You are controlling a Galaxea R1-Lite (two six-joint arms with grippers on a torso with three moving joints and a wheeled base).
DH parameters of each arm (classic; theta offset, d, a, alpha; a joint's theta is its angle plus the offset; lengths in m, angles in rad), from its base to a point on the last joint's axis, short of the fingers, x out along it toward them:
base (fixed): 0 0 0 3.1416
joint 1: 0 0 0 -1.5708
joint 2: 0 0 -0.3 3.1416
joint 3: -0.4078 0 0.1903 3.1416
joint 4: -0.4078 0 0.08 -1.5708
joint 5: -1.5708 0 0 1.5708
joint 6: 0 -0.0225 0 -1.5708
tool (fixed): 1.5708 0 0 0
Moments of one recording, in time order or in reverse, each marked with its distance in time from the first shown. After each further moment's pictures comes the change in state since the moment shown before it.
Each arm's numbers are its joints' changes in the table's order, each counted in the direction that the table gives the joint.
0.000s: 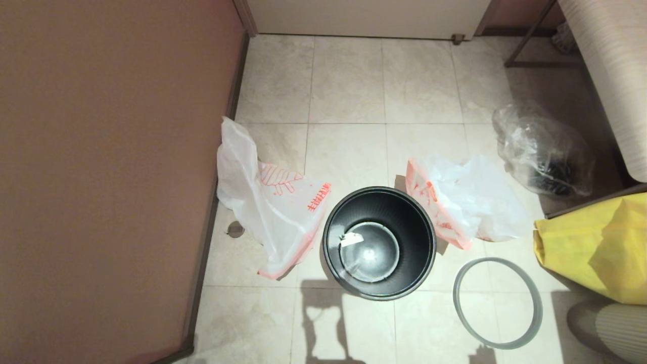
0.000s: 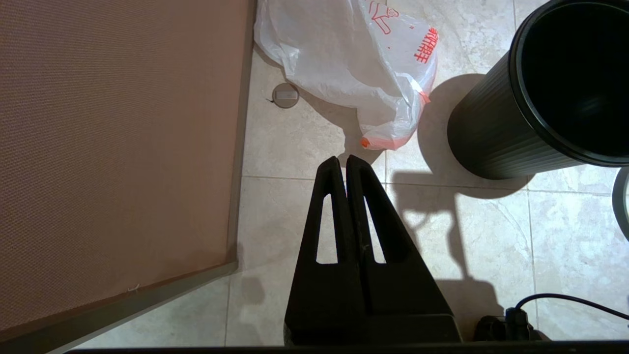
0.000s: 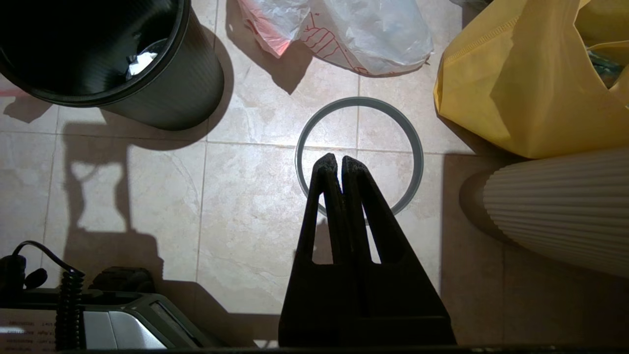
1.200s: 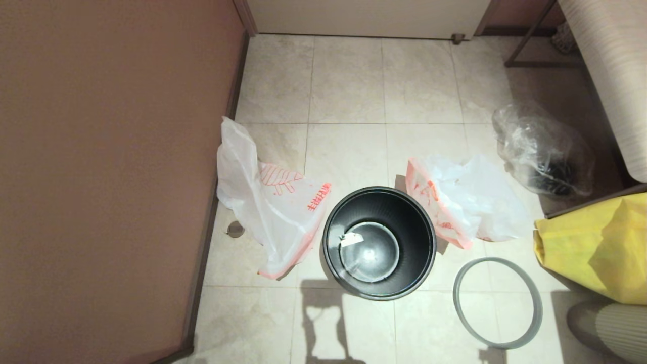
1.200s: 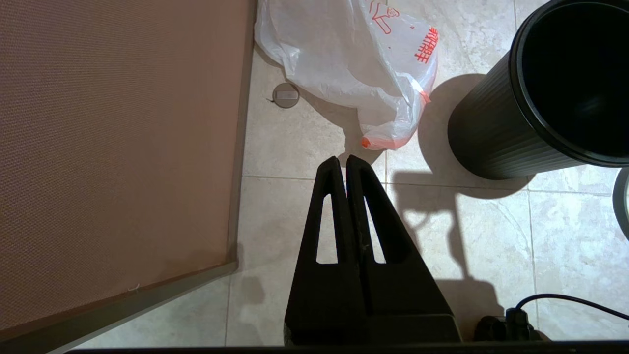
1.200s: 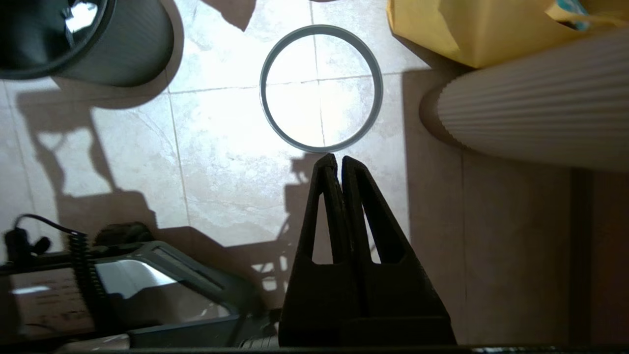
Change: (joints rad) left arm 0.000 0.000 0.000 0.000 0.000 0.000; right arm 0.005 -0.090 -0.410 -0.548 -0.136 -0.097
